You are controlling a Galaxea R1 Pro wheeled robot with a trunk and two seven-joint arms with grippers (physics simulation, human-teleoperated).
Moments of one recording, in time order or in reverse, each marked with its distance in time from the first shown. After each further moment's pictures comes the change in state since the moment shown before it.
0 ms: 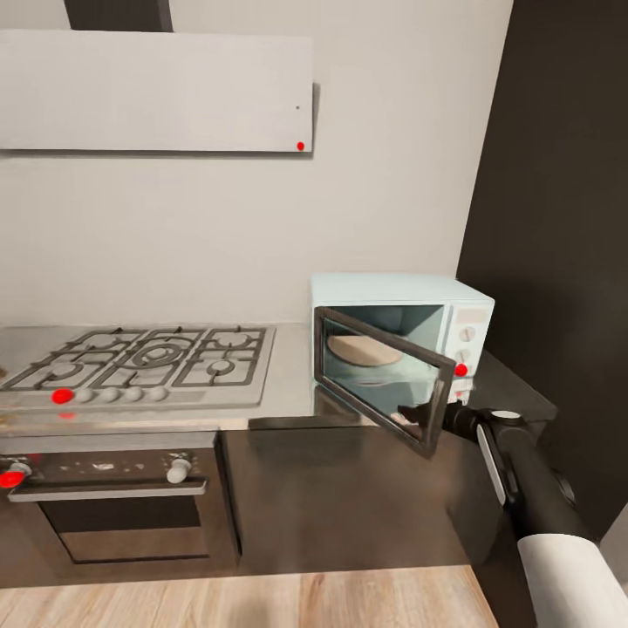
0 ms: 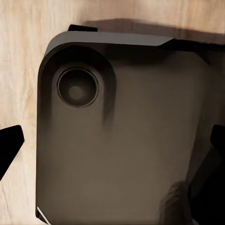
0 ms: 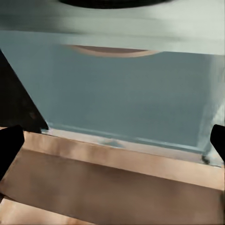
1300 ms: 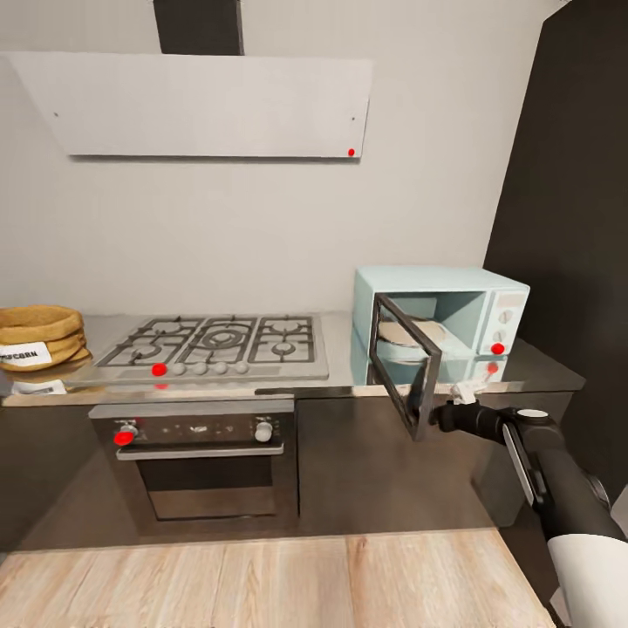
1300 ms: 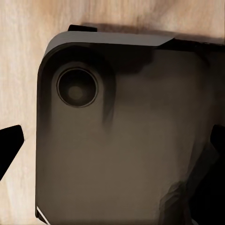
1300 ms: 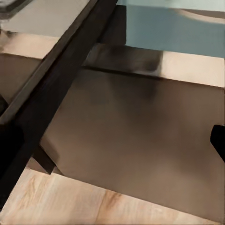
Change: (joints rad) left arm 0.000 -0.002 0.000 0.000 0.000 0.000 0.003; right arm 0.000 -0.102 -0.001 0.002 0.005 -0.002 0.127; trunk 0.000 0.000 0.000
